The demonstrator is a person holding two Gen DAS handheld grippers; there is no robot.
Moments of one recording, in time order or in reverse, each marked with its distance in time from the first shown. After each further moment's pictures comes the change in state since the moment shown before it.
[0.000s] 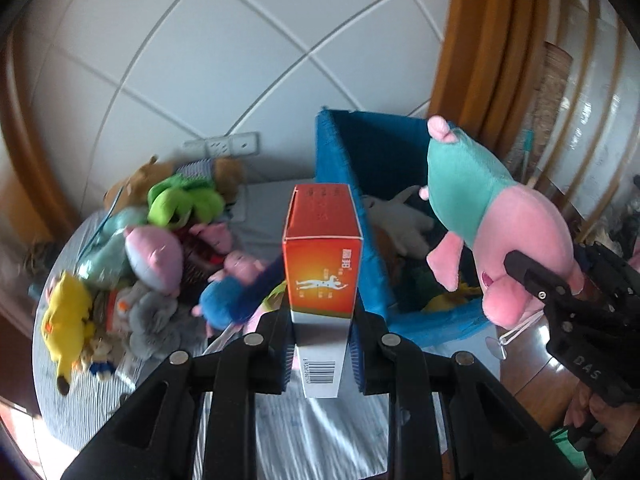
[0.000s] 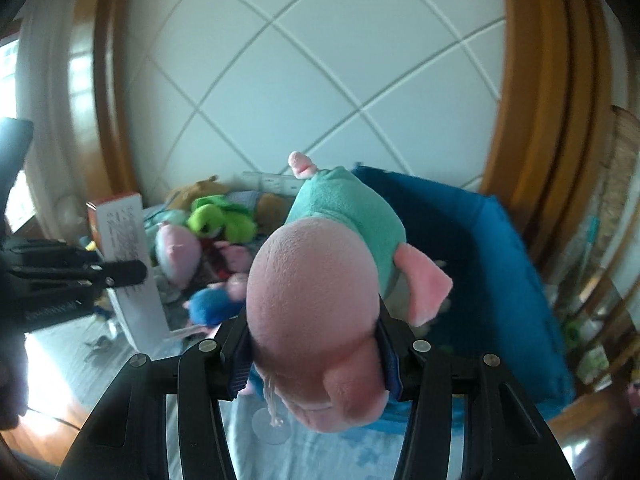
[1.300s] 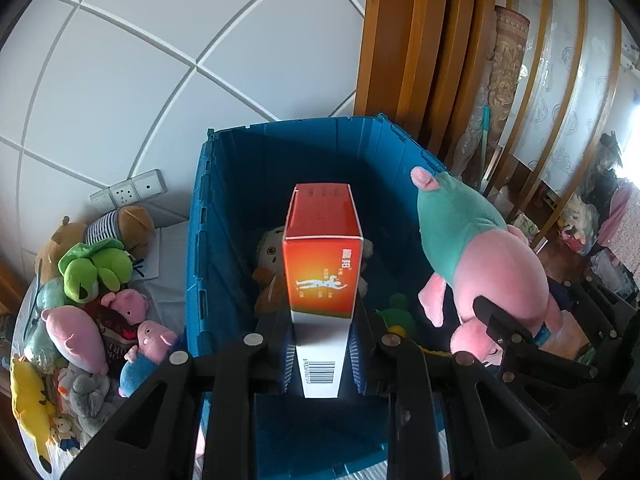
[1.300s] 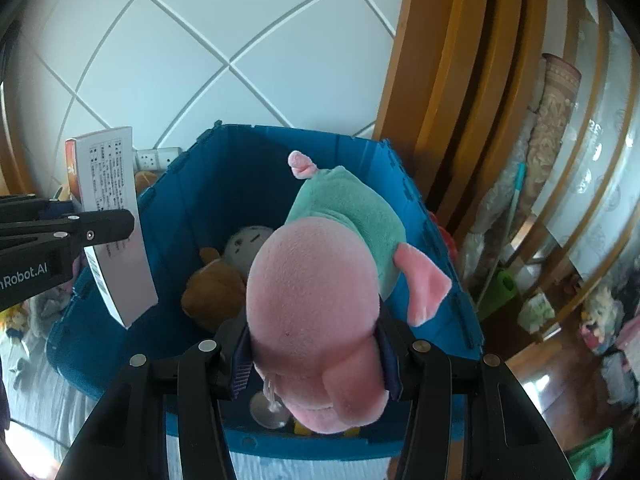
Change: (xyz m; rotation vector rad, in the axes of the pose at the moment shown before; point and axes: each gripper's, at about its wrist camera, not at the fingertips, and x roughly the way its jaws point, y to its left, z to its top) left arm 0.121 -0.138 0.098 0.138 0.026 -0.121; right arm 0.076 -0.130 -0.002 0.122 0.155 -0.279
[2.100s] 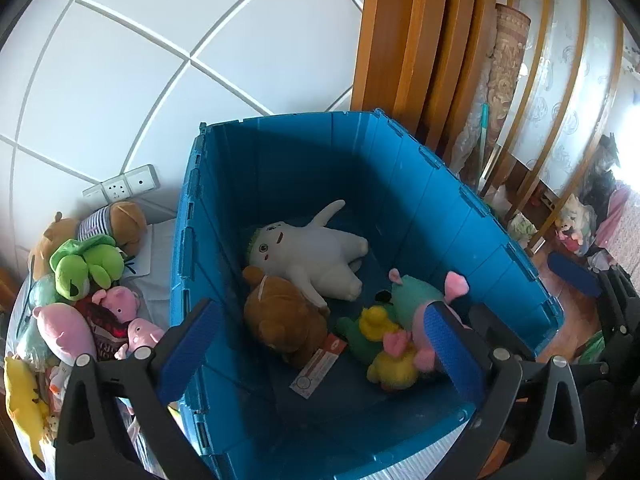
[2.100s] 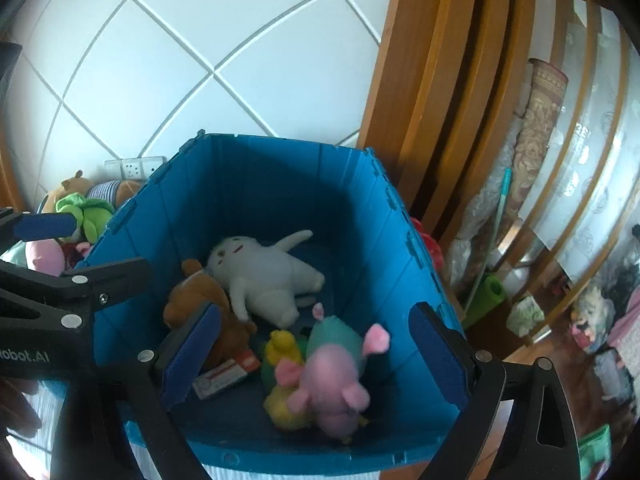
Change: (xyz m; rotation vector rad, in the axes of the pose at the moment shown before) left arm 0.008 -0.002 -0.006 -0.008 0.001 -0.012; right arm 0.003 -0.006 0.004 0.007 -0.036 -0.049
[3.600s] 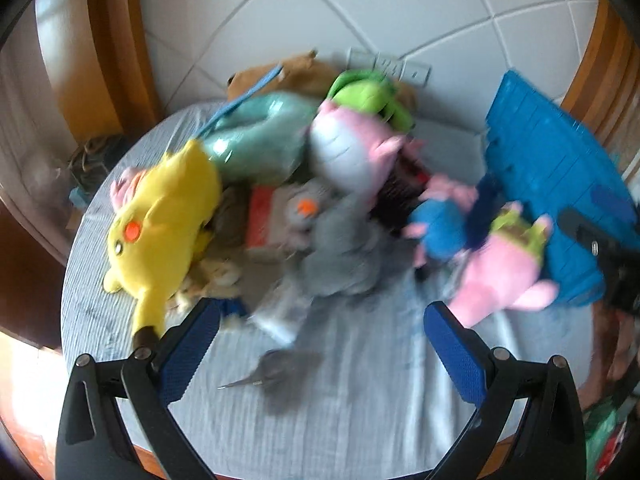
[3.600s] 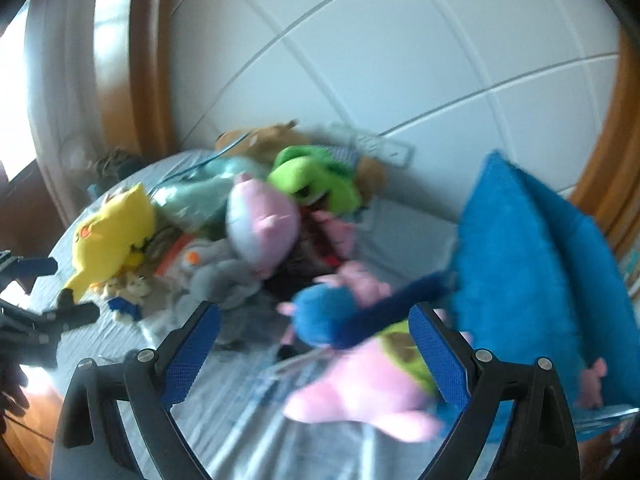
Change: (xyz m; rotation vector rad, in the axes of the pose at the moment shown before) left arm -0.144 0.474 -0.327 -0.371 0.156 0.263; right arm -0.055 0.458 -0.052 -0.299 0.026 0.370
